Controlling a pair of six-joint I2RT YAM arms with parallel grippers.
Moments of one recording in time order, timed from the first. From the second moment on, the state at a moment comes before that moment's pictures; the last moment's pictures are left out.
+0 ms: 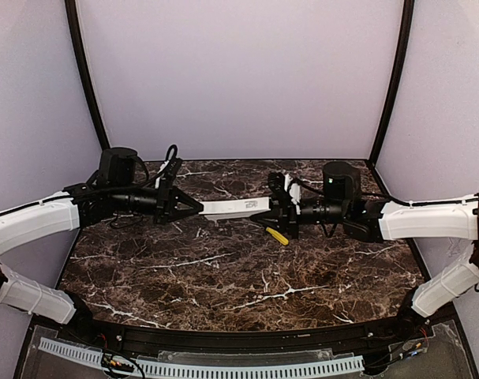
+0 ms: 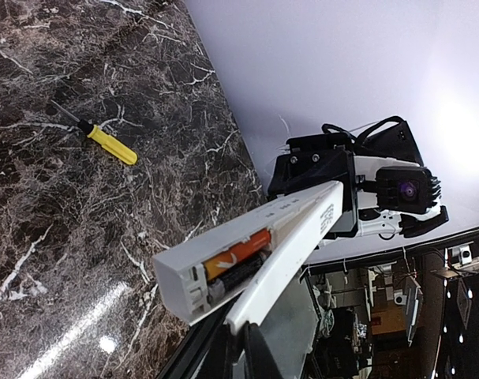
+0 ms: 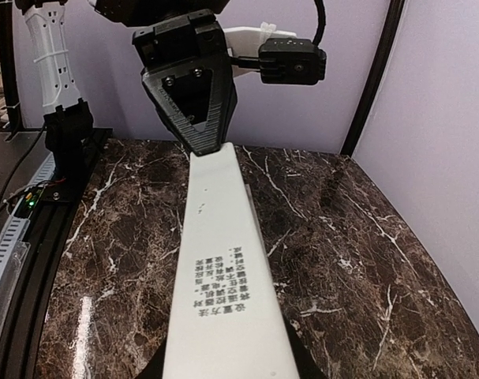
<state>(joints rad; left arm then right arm) -0.60 1.23 0.89 -0.12 0.75 -0.81 0.84 1.40 0.81 0.37 -0.56 -0.30</state>
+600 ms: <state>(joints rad) -0.60 1.21 0.88 -0.02 0.77 -0.87 0.84 1.41 0.77 0.36 -0.49 -0.31</state>
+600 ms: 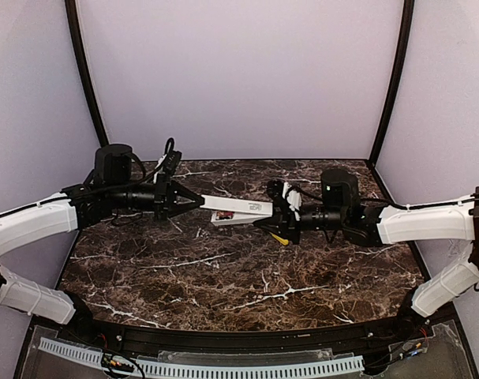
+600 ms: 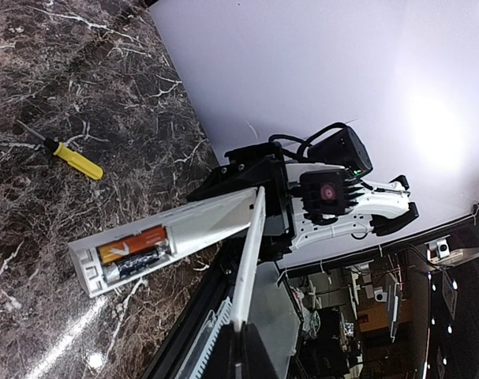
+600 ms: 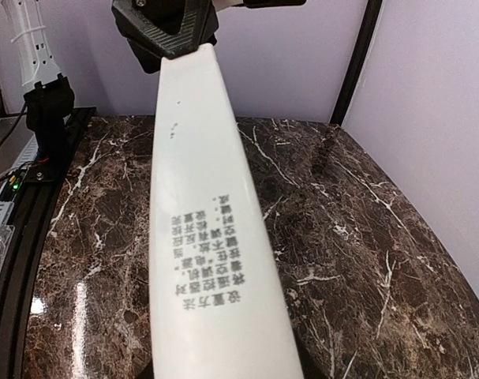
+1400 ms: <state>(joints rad) -0.47 1.04 0.66 -0.02 0.46 -0.91 0.81 1.36 0.64 0.39 -0.47 -0.25</state>
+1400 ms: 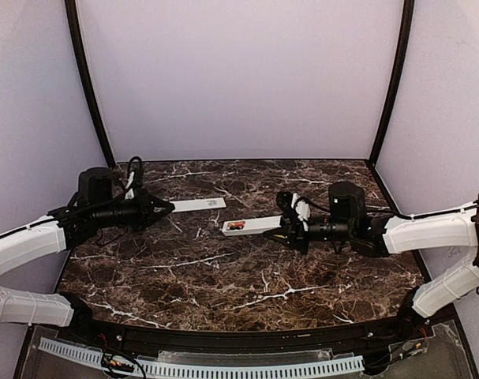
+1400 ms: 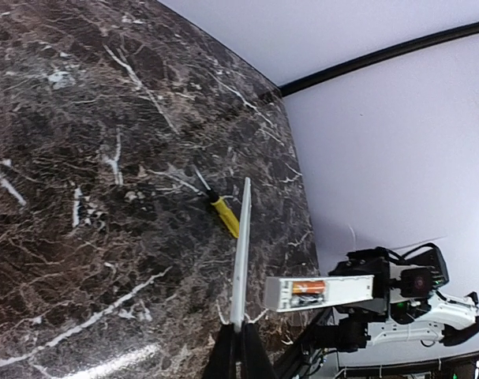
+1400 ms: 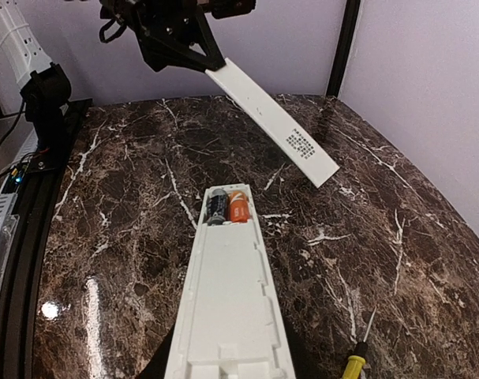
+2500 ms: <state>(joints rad) -0.43 0.88 0.27 -0.05 -0.07 -1.06 0.92 1.60 0.61 0.67 -0.19 0.13</state>
